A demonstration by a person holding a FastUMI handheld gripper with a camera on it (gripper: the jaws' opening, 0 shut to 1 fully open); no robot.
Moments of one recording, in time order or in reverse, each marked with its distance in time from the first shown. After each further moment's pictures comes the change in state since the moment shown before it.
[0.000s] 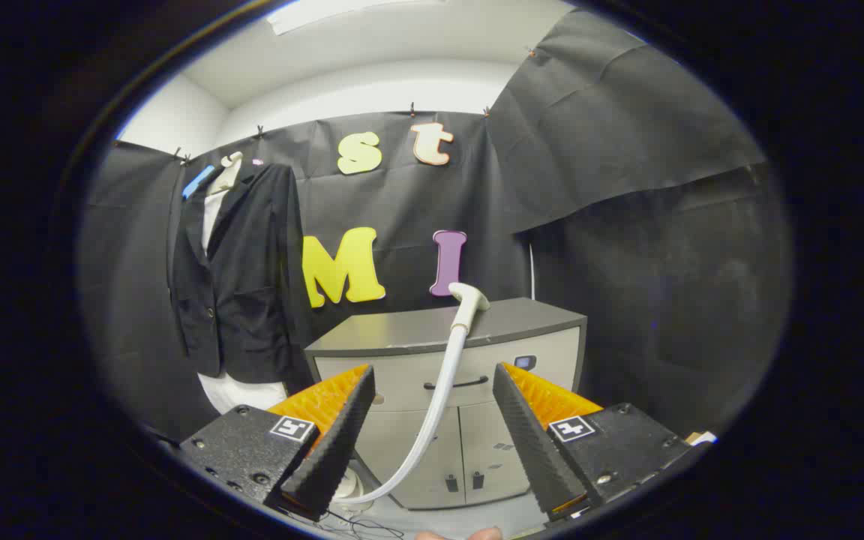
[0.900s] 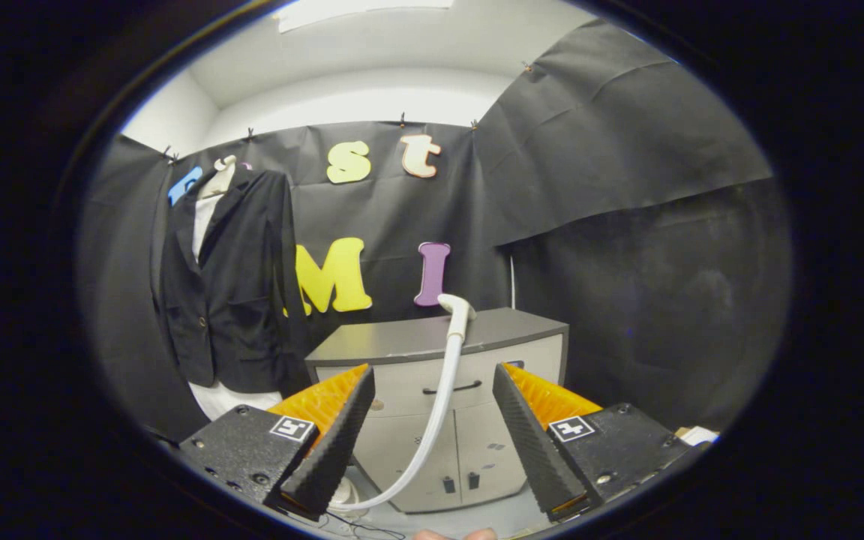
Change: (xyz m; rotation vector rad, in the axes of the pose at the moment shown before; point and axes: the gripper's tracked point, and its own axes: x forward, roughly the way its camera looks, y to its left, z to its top) arm -0.020 0.030 0.013 0.014 -0.042 -0.094
